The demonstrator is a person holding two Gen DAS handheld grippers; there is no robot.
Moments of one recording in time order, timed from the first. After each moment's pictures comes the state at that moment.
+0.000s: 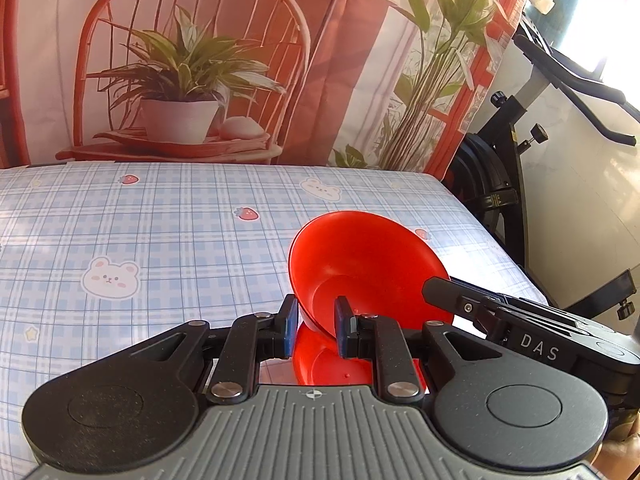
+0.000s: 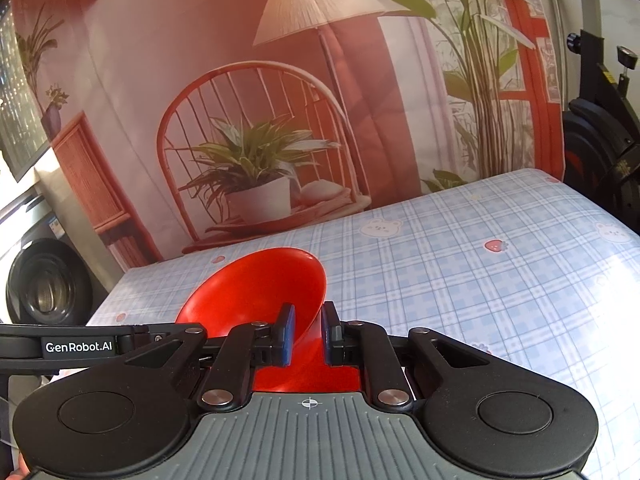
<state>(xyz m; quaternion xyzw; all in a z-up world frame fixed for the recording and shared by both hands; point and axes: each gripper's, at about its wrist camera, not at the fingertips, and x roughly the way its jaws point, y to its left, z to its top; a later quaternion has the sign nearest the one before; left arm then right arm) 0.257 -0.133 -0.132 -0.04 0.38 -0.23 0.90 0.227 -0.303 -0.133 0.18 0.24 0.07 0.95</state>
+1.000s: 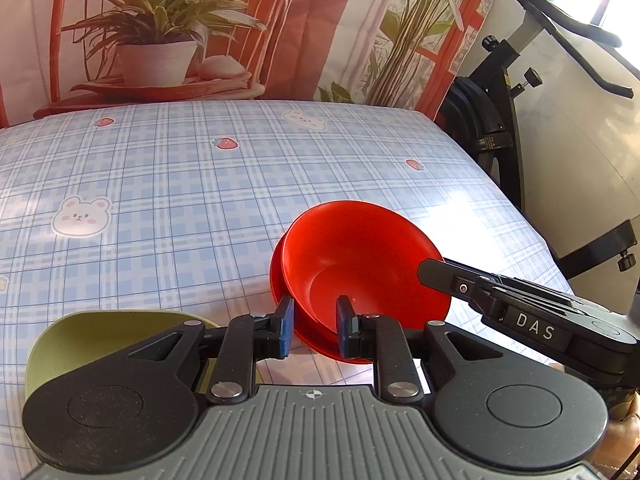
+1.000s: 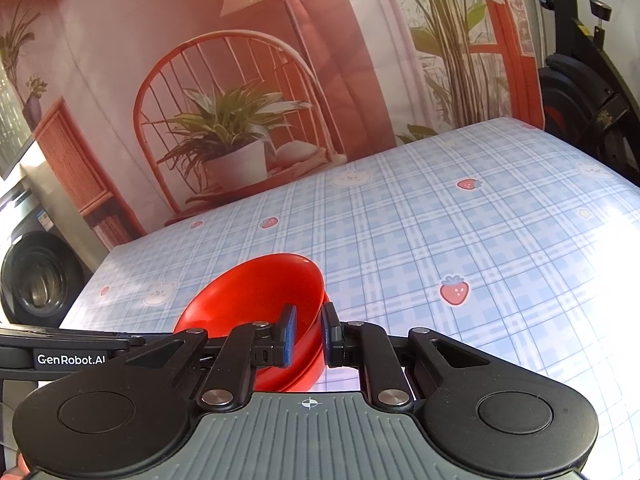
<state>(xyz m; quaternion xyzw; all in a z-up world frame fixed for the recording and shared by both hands) 0.253 -0.146 -0.169 -0.01 0.44 -0.25 0.86 0.212 -0.314 -0.176 0.20 0.28 0.05 0.94</state>
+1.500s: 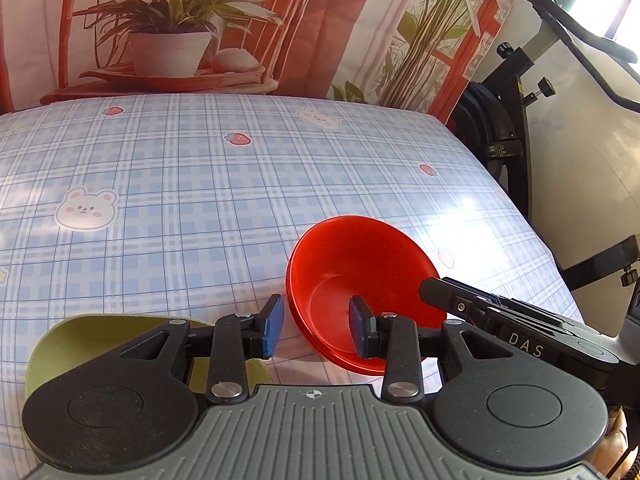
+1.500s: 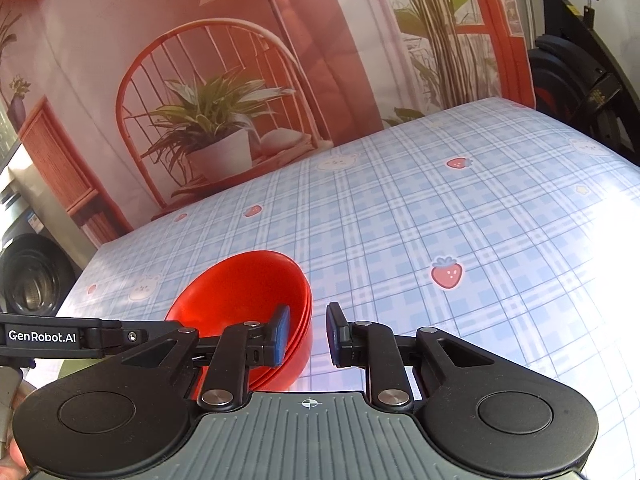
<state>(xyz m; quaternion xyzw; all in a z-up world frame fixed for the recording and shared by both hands) 0.264 -0.141 -0.174 -0.03 0.45 -0.24 0.86 0.221 -0.319 -0.194 0.22 0.29 0.04 0.93</state>
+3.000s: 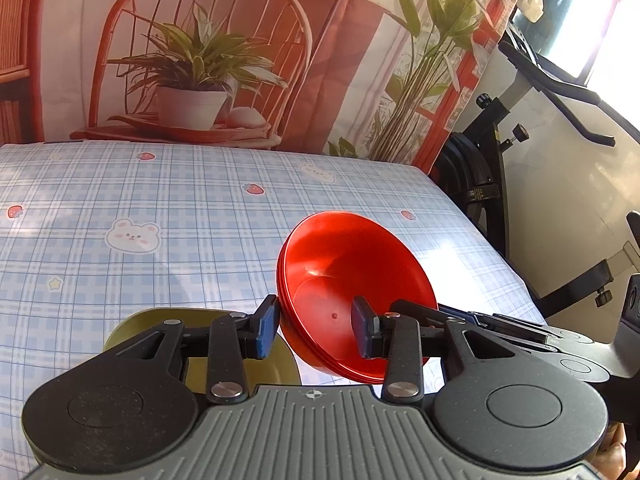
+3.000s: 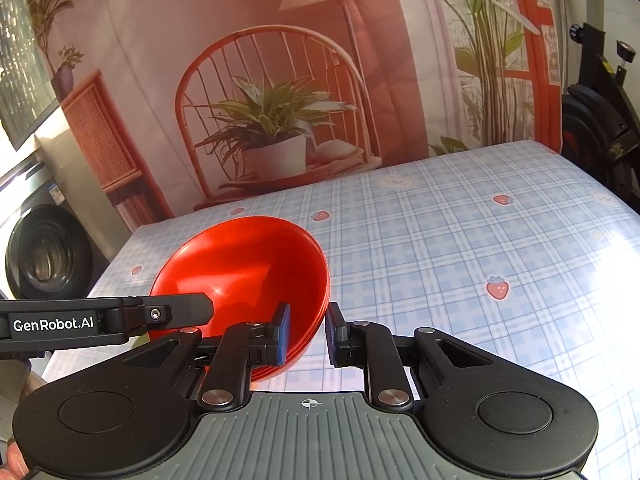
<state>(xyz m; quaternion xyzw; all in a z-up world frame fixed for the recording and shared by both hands) 0.213 -0.087 -0.125 -0.06 0.37 -0.24 0.89 0.184 -0.246 -0.128 0.16 0.28 0.06 0.94</state>
